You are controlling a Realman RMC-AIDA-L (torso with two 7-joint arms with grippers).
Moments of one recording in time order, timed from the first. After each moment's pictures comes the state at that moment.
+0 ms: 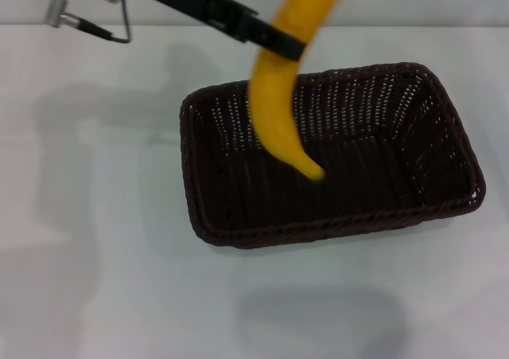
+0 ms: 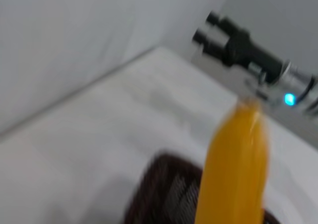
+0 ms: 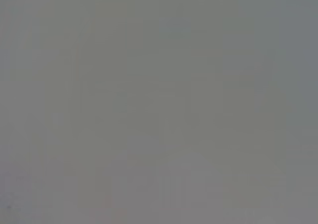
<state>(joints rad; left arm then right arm) -1.02 -2.01 0.84 0.92 -0.88 -1.69 0.84 0.47 2.02 -0.75 -0.47 2.32 0.92 -2.65</state>
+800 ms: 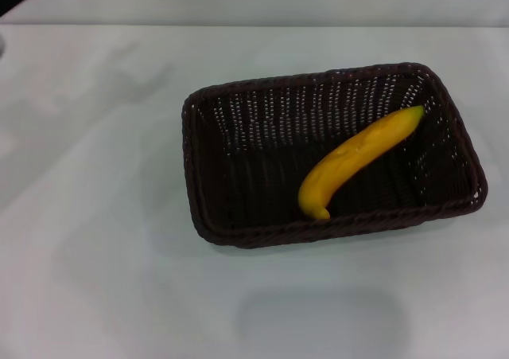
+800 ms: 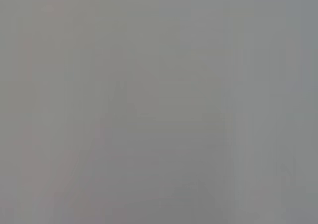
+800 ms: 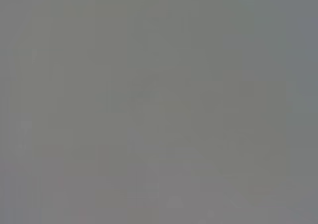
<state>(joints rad) -0.46 -2.08 0.83 0.89 -1.73 -1.16 1.77 0.35 2.01 -0.67 -0.37 2.32 1.24 -2.58</state>
